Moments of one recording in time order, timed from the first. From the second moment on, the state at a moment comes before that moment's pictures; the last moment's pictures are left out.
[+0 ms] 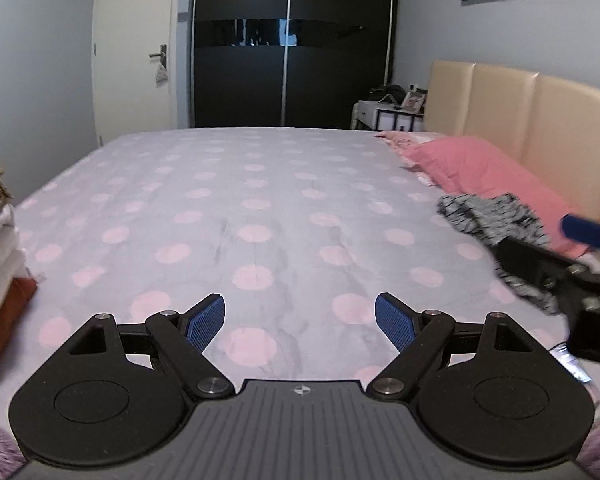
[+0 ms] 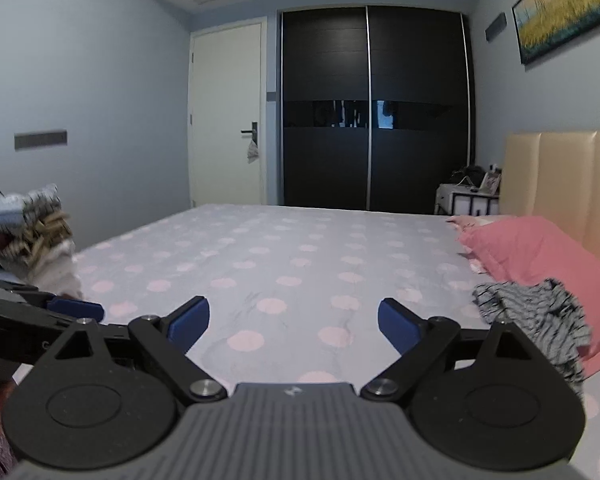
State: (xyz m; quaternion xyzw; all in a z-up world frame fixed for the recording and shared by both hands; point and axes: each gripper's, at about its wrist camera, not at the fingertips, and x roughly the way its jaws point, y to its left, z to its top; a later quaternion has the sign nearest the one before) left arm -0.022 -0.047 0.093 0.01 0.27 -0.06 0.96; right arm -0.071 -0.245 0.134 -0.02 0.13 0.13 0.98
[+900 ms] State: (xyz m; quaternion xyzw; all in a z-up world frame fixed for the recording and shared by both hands) left arm 0.003 -0.018 0.027 0.03 0.29 -0.01 0.96; right arm -0.016 -0.214 0.031 0.02 0.24 0.10 0.96
